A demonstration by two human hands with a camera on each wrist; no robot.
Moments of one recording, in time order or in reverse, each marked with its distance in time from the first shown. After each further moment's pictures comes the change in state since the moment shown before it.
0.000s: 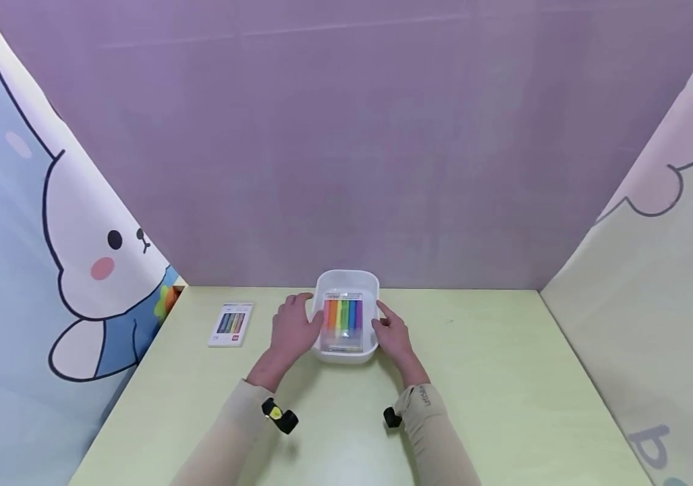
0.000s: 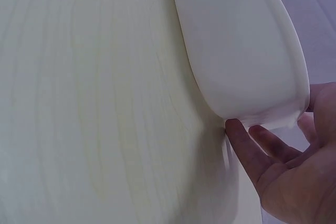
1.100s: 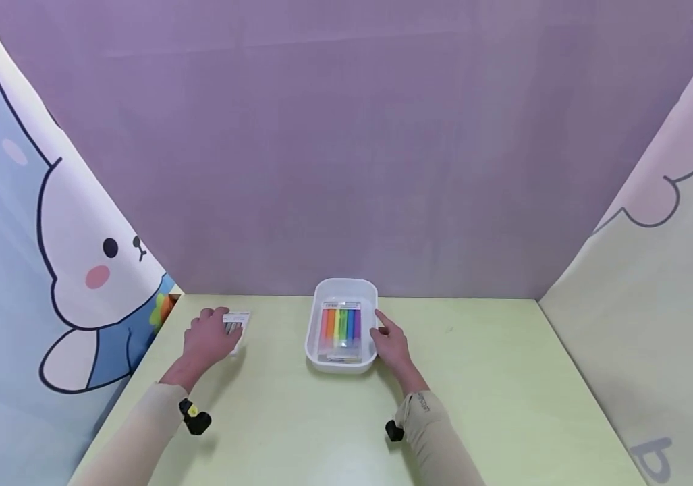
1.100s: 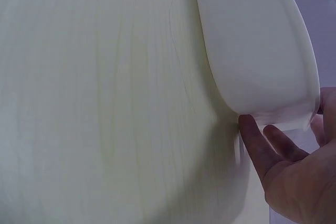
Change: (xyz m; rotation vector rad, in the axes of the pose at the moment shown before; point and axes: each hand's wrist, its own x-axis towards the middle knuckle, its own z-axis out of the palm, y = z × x) left_hand 0.017 -0.160 -0.070 0.268 -0.163 -0.154; right_hand 0.002 0.002 0.000 -0.008 0.017 0.052
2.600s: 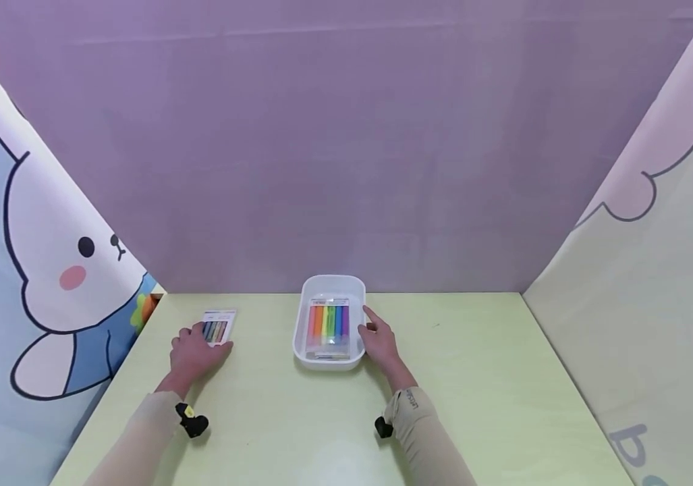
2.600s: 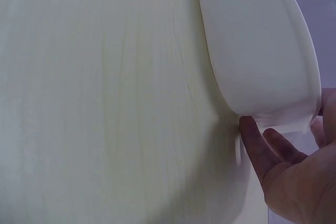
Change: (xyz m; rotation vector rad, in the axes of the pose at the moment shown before) left_hand 0.007 -0.042 0.062 -0.095 -0.074 -0.195; right_hand -0.004 -0.003 0.003 0.043 0.016 0.008
